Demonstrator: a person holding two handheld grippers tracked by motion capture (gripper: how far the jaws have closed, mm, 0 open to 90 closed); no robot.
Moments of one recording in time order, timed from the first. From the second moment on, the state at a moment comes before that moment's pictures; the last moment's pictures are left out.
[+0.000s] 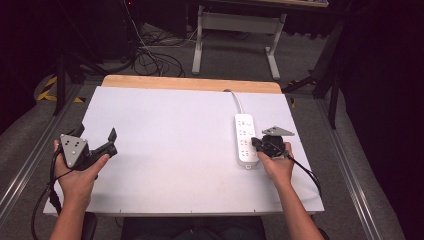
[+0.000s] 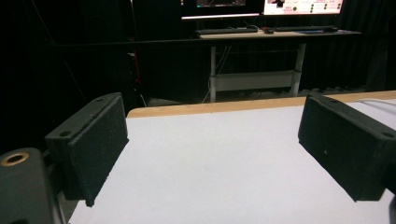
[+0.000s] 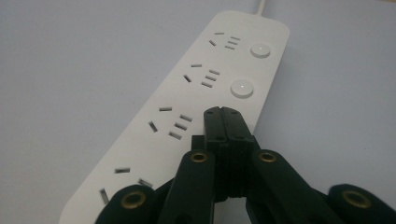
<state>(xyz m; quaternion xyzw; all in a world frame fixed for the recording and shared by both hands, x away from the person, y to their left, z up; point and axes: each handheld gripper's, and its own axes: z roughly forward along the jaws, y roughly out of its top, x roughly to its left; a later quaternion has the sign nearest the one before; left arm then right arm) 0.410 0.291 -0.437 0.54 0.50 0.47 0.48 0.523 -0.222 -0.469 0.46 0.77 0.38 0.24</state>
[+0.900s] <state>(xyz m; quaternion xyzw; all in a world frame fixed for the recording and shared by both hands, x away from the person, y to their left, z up) 0.411 0.292 -0.437 0.54 0.50 0.47 0.49 0.514 -0.231 -0.450 0.45 0.74 0.43 0.26</state>
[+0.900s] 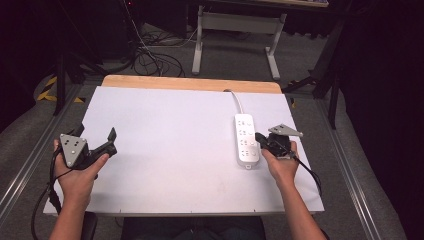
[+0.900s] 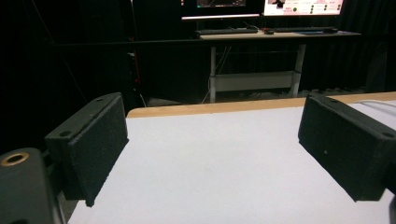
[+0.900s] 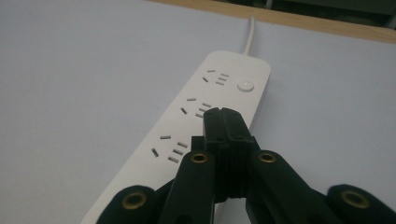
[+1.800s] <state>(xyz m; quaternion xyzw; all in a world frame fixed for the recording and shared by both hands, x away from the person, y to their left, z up) 0.413 0.291 -0.437 0.54 0.50 0.47 0.49 0.482 -0.255 -0.415 0.42 0.66 0.54 0.31</state>
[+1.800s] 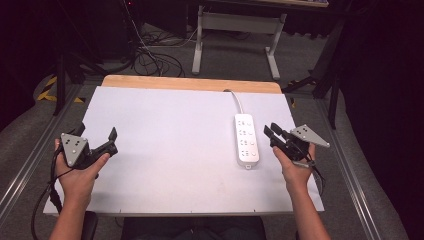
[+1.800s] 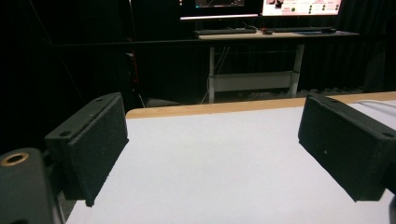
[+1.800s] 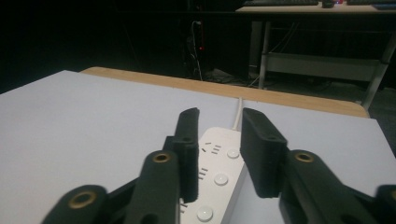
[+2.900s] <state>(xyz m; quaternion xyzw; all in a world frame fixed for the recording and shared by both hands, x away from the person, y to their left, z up) 0.411 0.291 -0.436 0.54 0.50 0.47 0.49 0.463 -0.275 -0.409 0.42 0.62 0.58 0.32</state>
